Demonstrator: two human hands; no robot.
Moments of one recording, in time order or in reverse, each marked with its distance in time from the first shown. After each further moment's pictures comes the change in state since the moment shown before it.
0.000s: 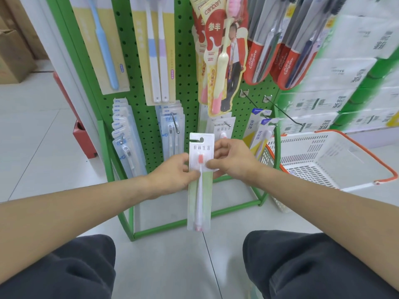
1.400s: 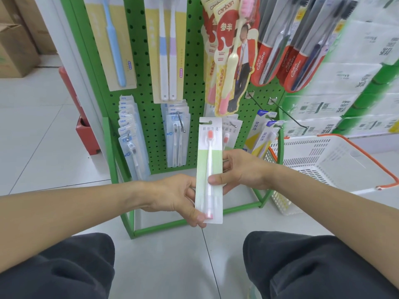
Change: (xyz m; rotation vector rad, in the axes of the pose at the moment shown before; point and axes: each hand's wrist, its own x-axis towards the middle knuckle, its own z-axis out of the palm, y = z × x) left_hand -0.024 -0.013 -0.008 -0.100 -0.559 -0.096; right_hand -0.014 -0.007 -0.014 -0.046 -0.444 0.136
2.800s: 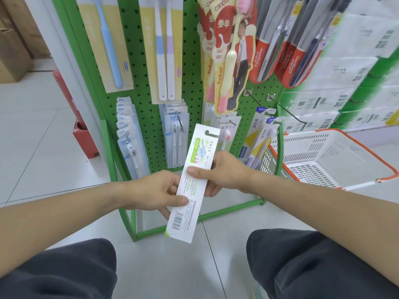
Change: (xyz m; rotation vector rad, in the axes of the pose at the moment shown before) left_hand -0.026 -0.003 -0.023 0.206 0.126 -0.052; right_hand 0.023 0.001 0.039 -0.147 0.194 -0.031
